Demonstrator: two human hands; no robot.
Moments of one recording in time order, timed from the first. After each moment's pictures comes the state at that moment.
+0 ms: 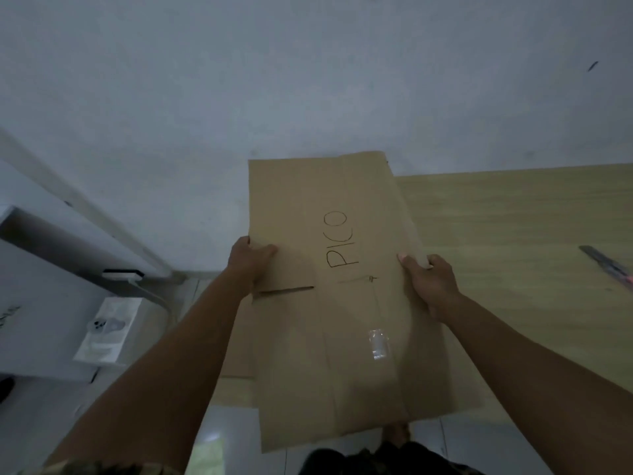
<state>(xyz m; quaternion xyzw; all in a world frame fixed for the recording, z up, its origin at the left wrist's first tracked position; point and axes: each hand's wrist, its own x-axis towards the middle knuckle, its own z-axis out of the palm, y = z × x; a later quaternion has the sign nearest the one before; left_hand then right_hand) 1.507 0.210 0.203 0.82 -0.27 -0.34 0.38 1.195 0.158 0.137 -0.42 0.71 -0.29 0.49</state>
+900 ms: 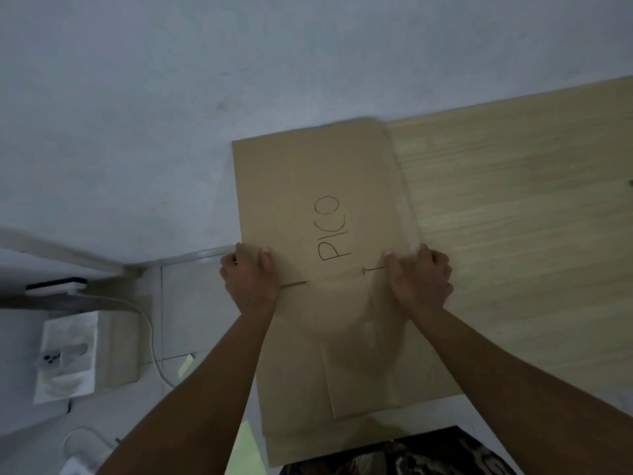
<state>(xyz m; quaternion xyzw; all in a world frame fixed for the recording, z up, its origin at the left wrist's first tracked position) 1.604 0.163 0.060 0.87 -0.39 -0.21 0.22 1.351 0.159 0.078 -0.43 0.86 -0.12 0.26</state>
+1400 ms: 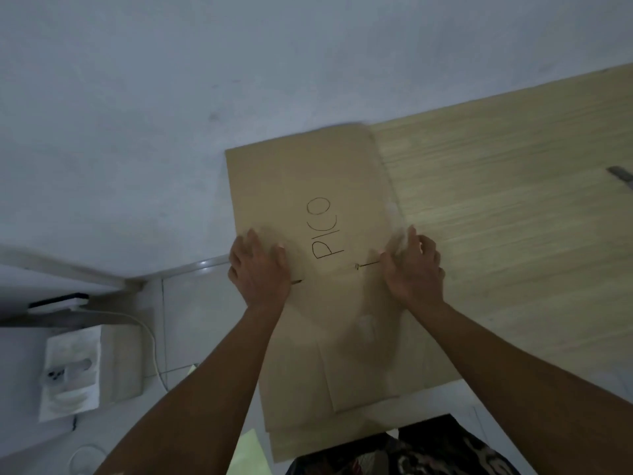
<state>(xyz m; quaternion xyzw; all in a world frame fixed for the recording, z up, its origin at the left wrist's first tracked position) 1.583 0.159 0.079 0.84 -0.50 -0.16 0.16 1.342 0.167 0.086 -0.52 0.80 -0.13 0.26</state>
